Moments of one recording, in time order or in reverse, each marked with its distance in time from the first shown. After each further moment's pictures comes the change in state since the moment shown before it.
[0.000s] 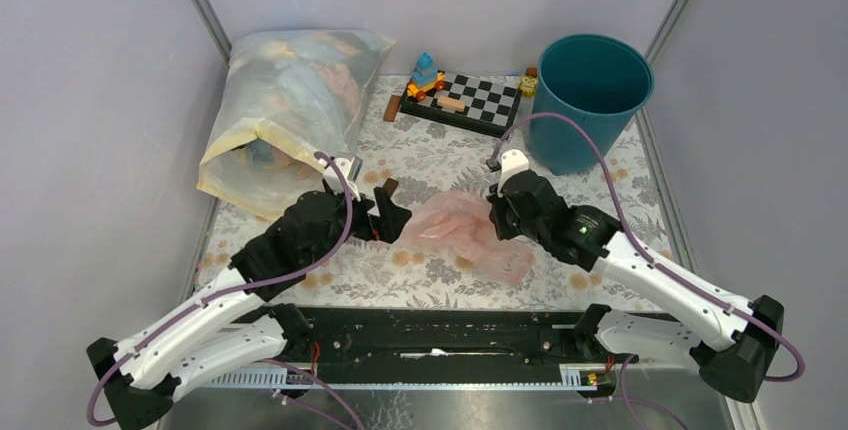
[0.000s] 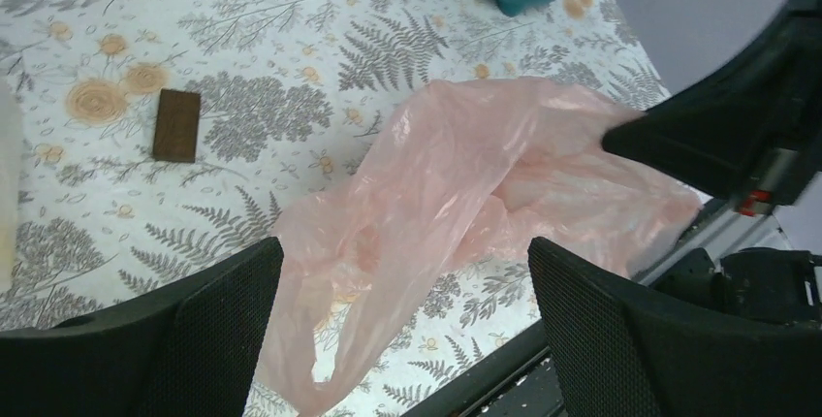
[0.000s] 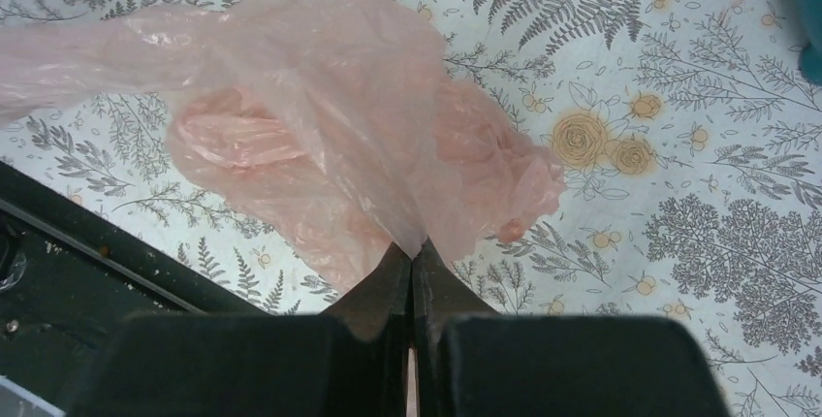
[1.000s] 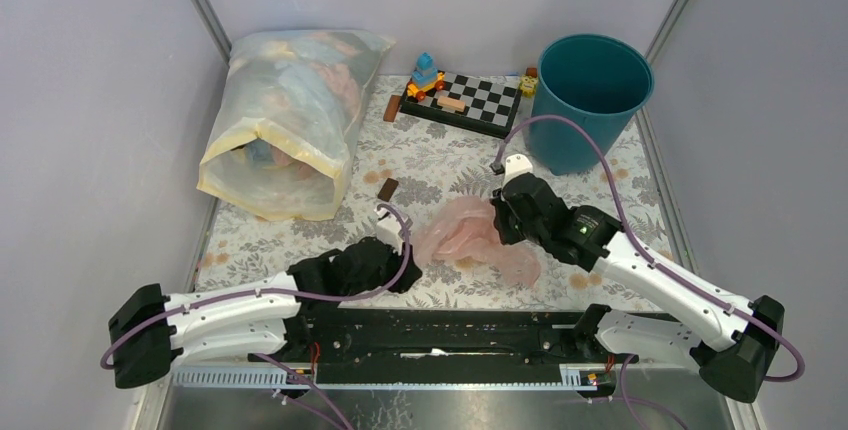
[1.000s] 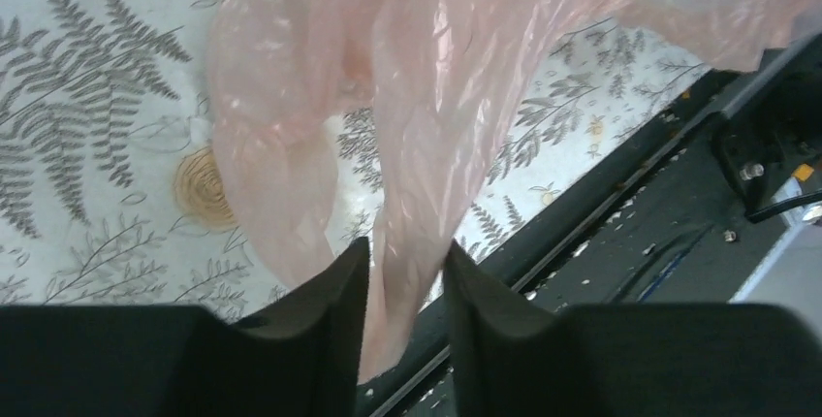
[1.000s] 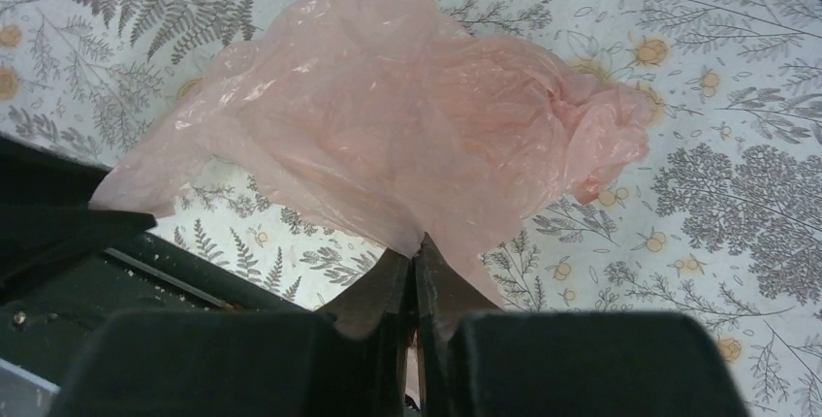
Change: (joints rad) left arm -0.253 0.175 -0.336 0.249 0.003 -0.076; right arm 0.000 -0.015 0.000 -0.083 -0.018 0.066
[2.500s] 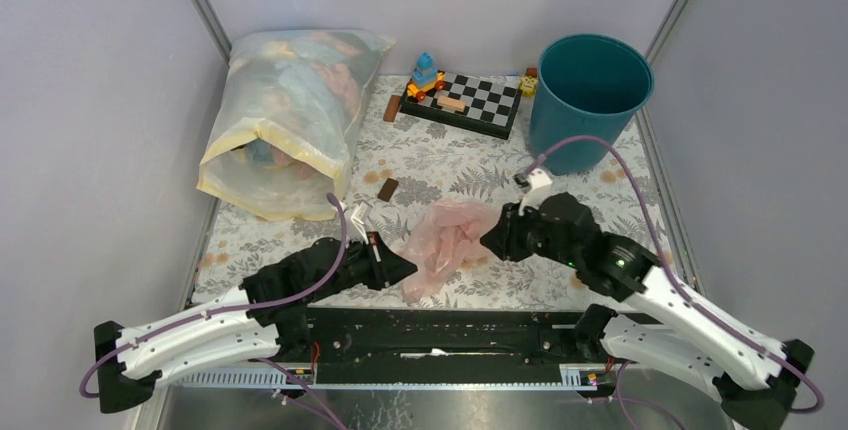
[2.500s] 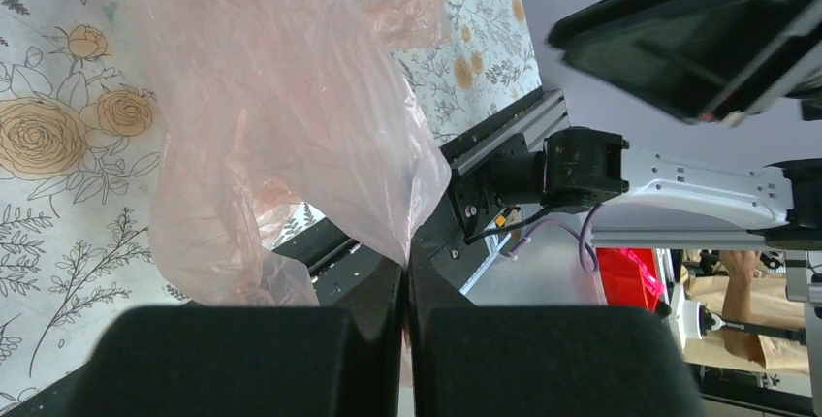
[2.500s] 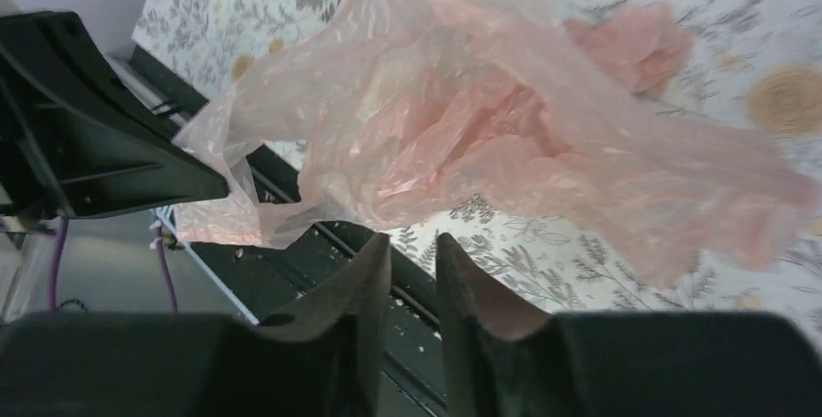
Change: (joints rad) left arm -0.004 -0.334 0.056 -0.177 0.066 -0.430; right arm 0.000 -0.301 -0.138 0.111 -0.230 0.170
